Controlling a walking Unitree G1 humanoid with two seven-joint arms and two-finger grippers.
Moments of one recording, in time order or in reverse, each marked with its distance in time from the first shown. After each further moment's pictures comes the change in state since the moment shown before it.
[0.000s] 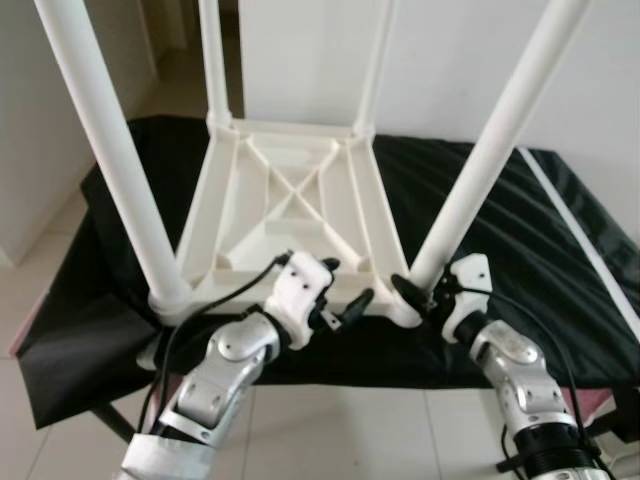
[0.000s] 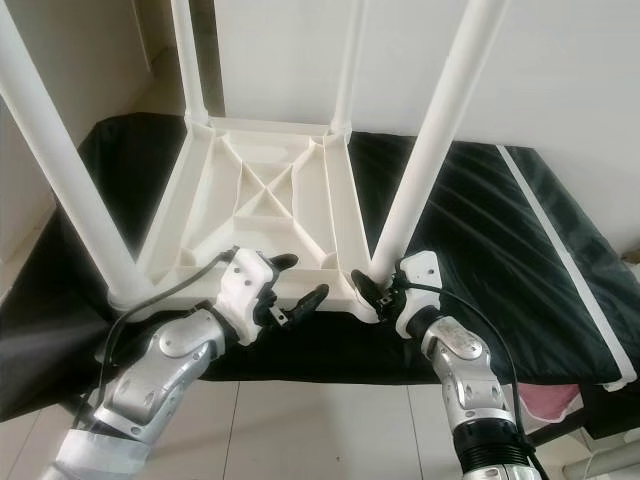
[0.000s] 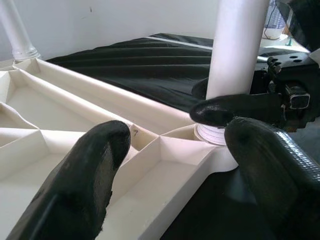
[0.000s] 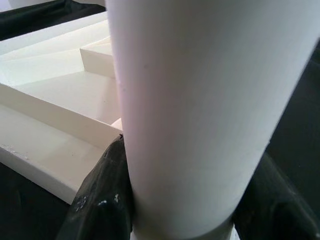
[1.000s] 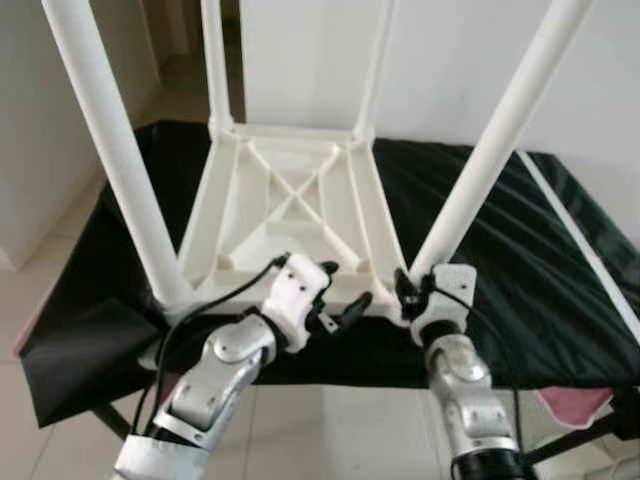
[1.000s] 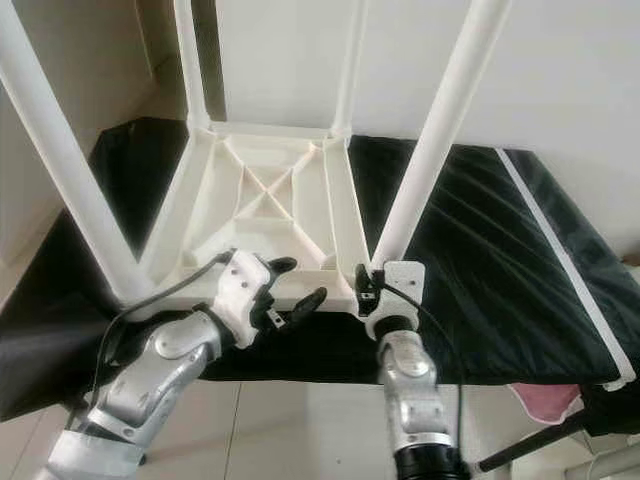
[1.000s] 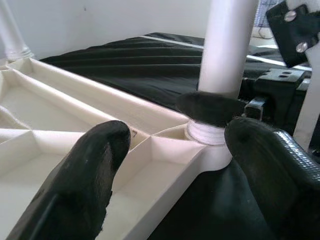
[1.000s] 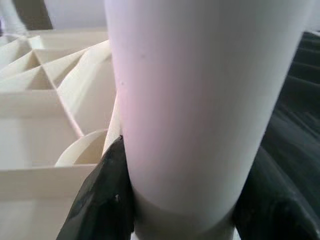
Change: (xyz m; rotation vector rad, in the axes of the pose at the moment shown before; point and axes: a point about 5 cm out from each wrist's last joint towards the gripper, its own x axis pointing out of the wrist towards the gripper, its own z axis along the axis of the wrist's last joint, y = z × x) left arm -0.002 -0.002 0.000 -0.020 0.006 -0.019; right arm 0.014 0.047 -0.004 0.162 -0.034 -0.550
